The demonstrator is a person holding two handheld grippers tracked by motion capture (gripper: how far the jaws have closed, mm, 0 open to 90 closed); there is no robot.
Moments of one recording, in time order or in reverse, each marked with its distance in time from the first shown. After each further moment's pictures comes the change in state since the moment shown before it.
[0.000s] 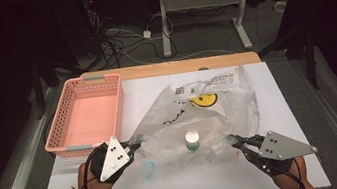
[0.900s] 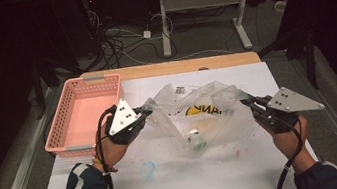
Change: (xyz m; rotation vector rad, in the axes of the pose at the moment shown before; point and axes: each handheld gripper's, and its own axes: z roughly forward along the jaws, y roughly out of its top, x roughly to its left) left arm 0.041 0.030 0.075 -0.104 -0.060 -0.098; right arm -0.081 0.004 0.025 -0.034 -0.197 0.126
